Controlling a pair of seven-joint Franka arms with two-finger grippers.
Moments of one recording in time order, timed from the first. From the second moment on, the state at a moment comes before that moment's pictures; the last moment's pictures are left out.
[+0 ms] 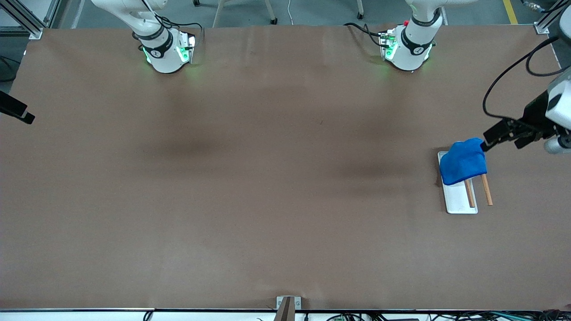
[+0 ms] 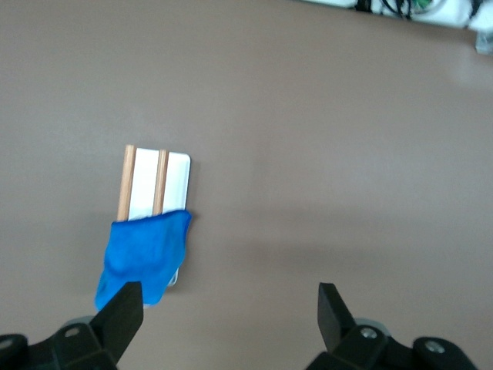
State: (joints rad) left arm 0.01 -0.03 -0.01 -1.71 -0.07 1.80 -0.05; right arm -0.04 0.02 -0.10 -1.47 0.01 1.50 0.07
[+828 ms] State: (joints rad) left arm -0.03 -0.11 -0.01 -1.58 -0.01 1.58 0.08; right arm -0.04 0.01 -0.10 -1.47 0.01 1.50 0.07
